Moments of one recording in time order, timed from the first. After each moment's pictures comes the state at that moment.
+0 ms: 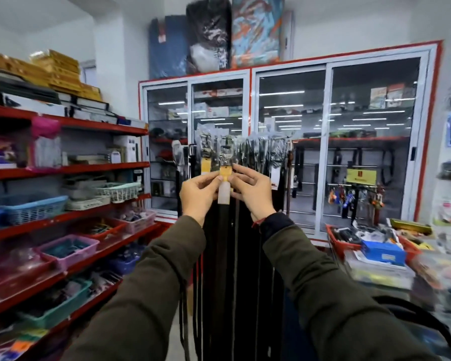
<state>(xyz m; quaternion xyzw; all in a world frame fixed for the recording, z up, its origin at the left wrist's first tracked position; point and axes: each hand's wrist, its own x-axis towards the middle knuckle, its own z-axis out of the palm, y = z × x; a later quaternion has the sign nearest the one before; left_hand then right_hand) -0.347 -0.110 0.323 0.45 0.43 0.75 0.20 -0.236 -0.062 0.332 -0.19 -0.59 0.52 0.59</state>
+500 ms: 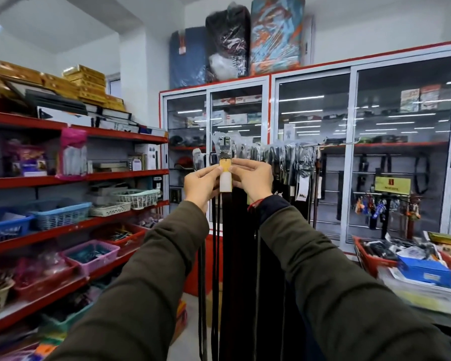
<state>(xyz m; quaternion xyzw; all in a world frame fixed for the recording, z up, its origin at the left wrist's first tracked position) -0.408 -0.091 0.364 0.38 0.43 0.77 0.27 -0.307 -0.039 0.379 -0.22 -0.58 0.50 0.60</state>
